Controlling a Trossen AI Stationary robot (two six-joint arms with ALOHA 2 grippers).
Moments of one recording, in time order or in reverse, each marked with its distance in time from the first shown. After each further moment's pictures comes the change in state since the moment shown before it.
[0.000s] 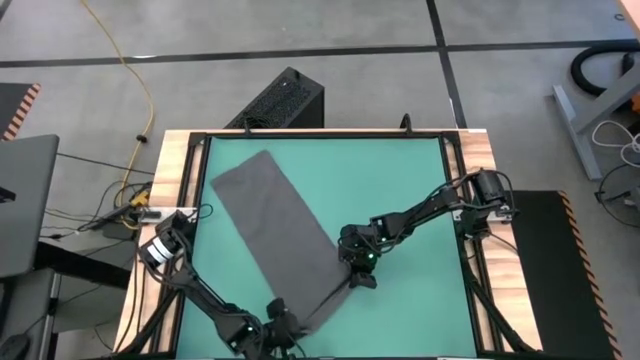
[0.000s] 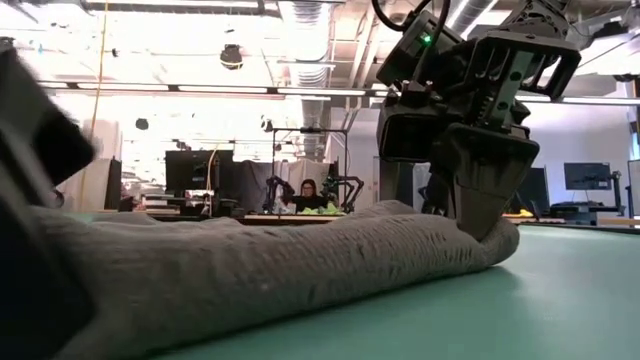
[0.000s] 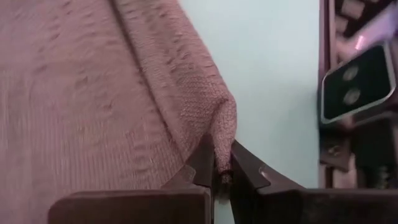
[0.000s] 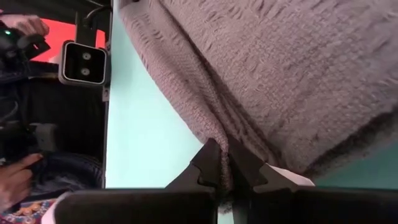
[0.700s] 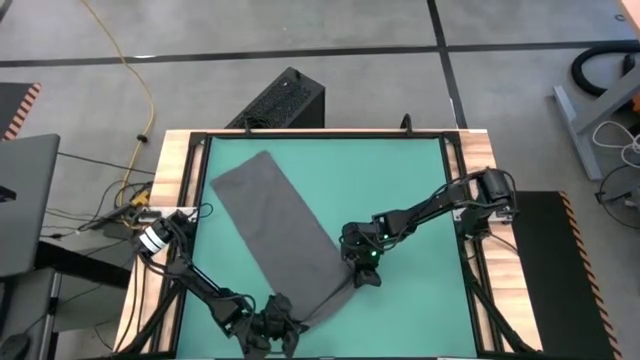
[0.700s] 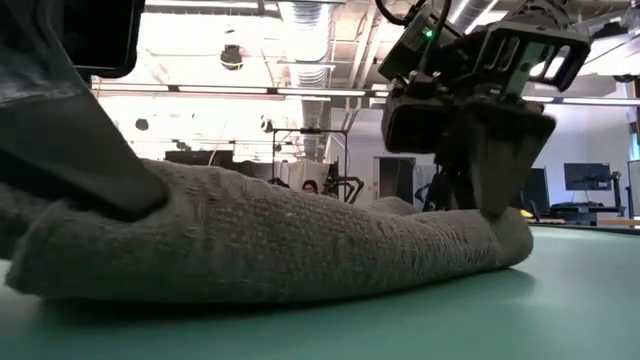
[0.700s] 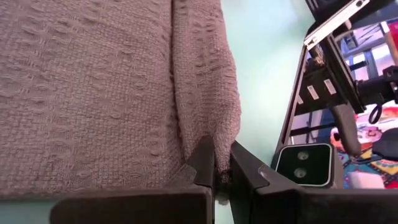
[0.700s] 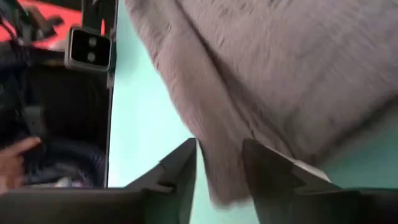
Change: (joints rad) left arm 0.029 -0.051 -0.228 0.349 0.017 -0.427; right arm -0.007 -0.051 0.003 -0.041 -0.044 -0.046
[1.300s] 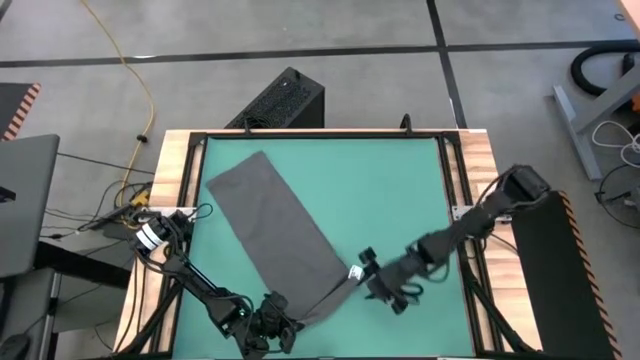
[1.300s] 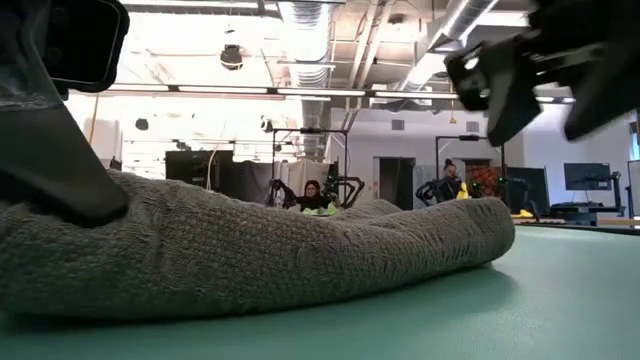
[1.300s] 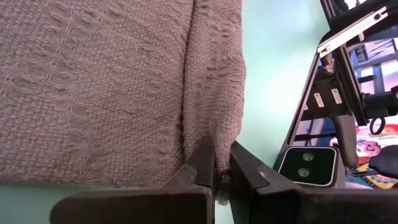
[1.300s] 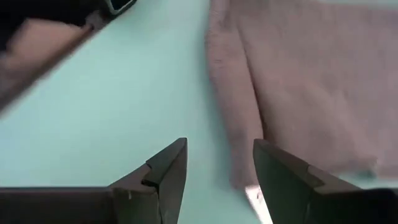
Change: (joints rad) left arm -0.008 -0.053 -0.005 -0.130 -0.001 -0.155; right arm 0.385 -0.267 -0.070 -0.008 0.736 -0.548
